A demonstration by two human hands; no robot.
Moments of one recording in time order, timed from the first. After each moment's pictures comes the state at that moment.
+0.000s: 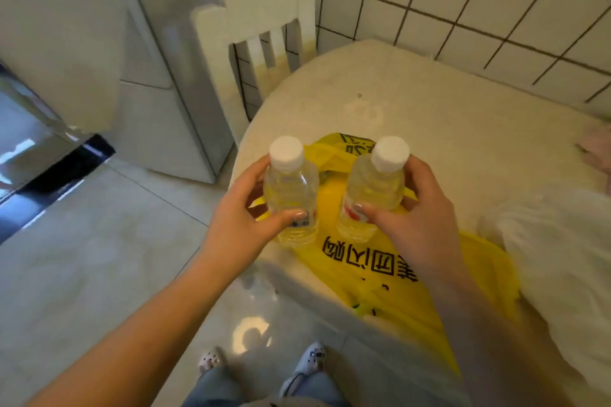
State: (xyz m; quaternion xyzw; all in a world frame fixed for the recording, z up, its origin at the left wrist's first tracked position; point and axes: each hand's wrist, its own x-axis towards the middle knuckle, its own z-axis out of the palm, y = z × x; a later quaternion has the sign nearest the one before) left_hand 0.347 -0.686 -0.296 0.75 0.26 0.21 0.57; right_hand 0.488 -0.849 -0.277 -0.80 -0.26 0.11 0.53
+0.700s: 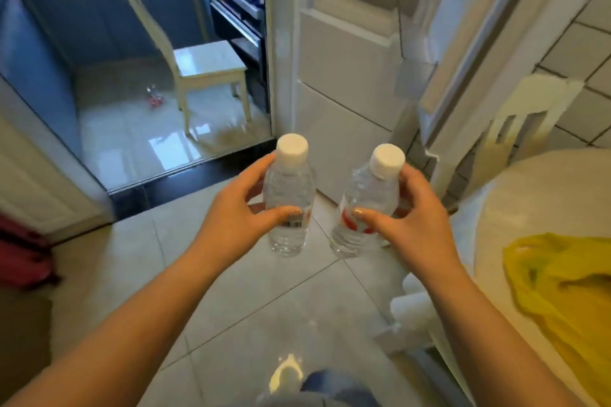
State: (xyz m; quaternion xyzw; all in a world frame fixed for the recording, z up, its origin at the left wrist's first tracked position) left_hand -0.051 -0.480 -0.262 0.70 0.39 0.36 0.47; right_hand 0.163 -0.566 -0.262 -0.68 -0.50 0.22 0.50
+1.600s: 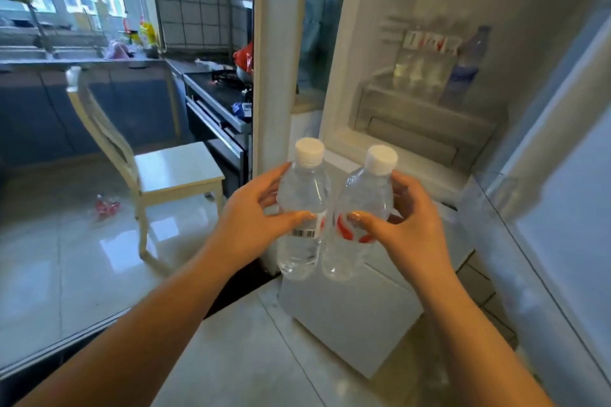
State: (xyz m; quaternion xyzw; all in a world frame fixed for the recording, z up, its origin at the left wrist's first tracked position) left_hand 0.046 0.006 -0.188 0.71 0.33 0.40 0.47; right_hand 0.228 -0.093 -0.179 -0.65 -0.49 0.14 0.57
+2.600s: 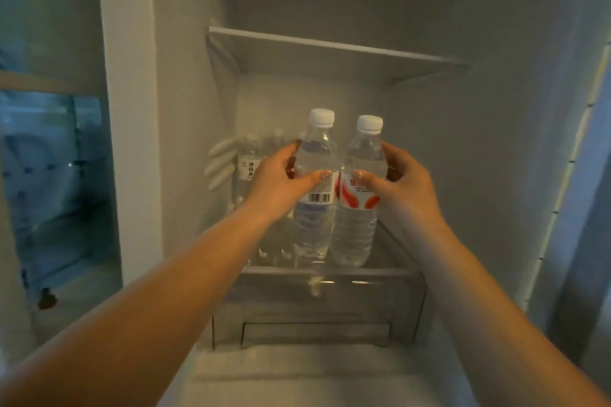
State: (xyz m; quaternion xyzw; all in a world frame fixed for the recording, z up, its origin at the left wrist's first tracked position) left_hand 0.503 0.359 -0.014 0.78 -0.04 0.34 0.52; right_hand 0.575 0.190 -0.014 -0.70 -0.29 -0.17 0.63
